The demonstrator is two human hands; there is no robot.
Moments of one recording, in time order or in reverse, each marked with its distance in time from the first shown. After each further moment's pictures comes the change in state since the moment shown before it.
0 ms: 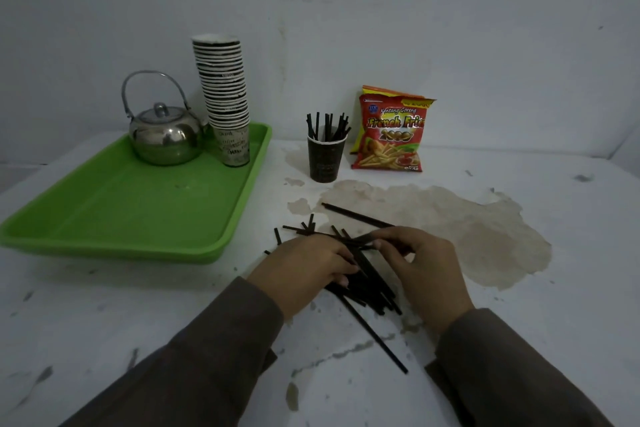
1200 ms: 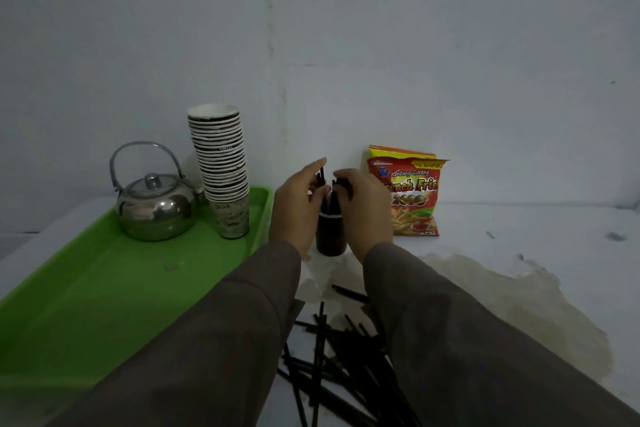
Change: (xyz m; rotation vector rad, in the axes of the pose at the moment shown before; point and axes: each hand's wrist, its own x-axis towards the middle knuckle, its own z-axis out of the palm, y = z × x) left_hand 0.126 -0.104 -0.071 -0.443 0.922 -0.294; right_hand 0.189 -0.036 0.074 -0.041 0.245 -0.112
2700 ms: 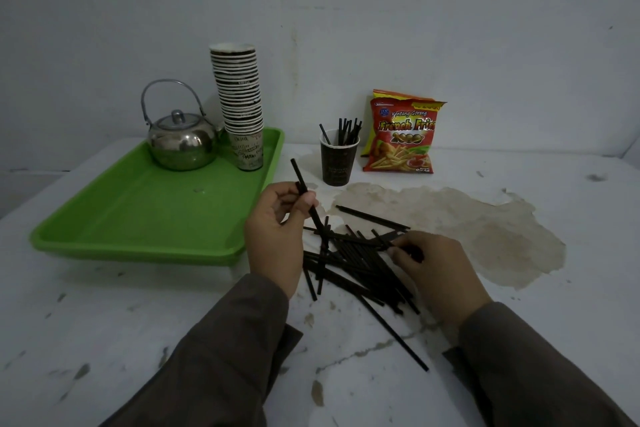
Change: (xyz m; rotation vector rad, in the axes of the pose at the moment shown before) left_hand -0.159 0.064 -0.066 -0.513 0.231 -0.320; right_hand -0.164 0.009 -0.120 -0.078 -0.427 0.199
